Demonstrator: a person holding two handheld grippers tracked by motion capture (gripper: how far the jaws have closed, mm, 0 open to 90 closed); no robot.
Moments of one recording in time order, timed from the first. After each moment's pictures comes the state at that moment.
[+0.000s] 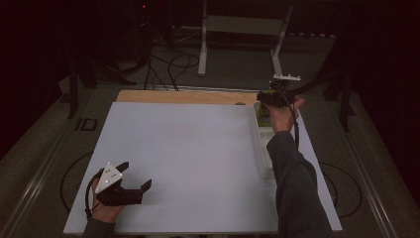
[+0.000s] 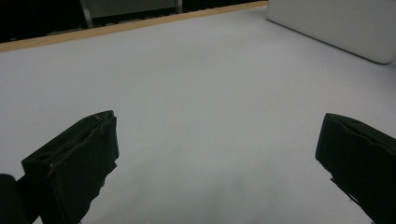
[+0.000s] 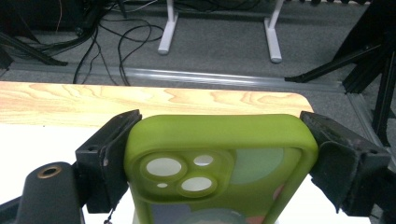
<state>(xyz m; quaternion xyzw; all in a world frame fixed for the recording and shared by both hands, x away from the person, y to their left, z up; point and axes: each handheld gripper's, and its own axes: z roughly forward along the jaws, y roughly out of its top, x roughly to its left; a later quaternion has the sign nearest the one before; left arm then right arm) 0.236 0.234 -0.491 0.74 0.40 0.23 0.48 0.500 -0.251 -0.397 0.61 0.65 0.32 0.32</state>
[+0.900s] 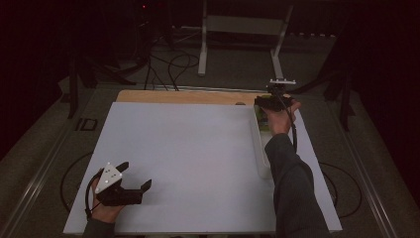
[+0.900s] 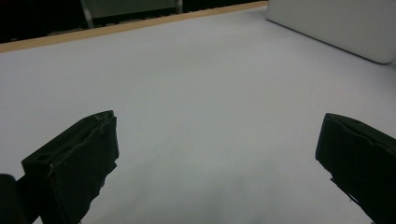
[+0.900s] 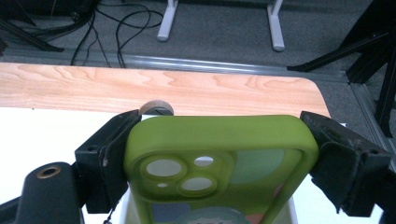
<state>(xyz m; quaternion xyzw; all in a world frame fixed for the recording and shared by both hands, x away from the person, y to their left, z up) 0.236 0.234 -0.490 0.74 0.40 0.23 0.48 0.504 -0.249 -0.418 0.62 0.66 0.30 0.31</state>
